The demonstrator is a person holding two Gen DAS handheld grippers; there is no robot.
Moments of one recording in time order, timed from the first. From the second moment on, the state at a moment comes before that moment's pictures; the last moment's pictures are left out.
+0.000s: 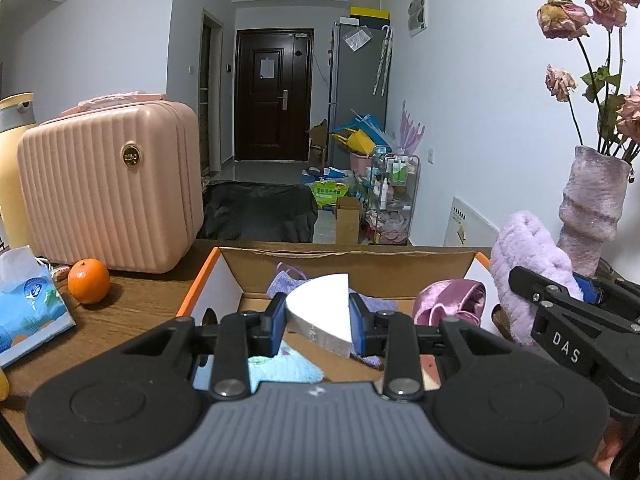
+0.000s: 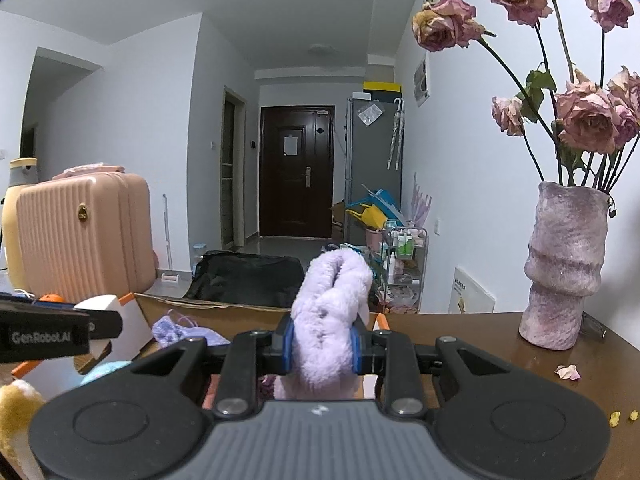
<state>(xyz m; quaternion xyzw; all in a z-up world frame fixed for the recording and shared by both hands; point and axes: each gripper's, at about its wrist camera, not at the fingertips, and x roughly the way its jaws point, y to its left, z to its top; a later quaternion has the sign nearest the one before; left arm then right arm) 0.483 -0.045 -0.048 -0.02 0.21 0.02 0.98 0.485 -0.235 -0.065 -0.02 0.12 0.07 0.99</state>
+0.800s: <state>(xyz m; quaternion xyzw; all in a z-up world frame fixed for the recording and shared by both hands) 0.517 -0.037 -0.055 -0.01 0.23 0.03 0.97 0.531 -0.231 -0.077 -0.07 0.16 0.07 0.98</state>
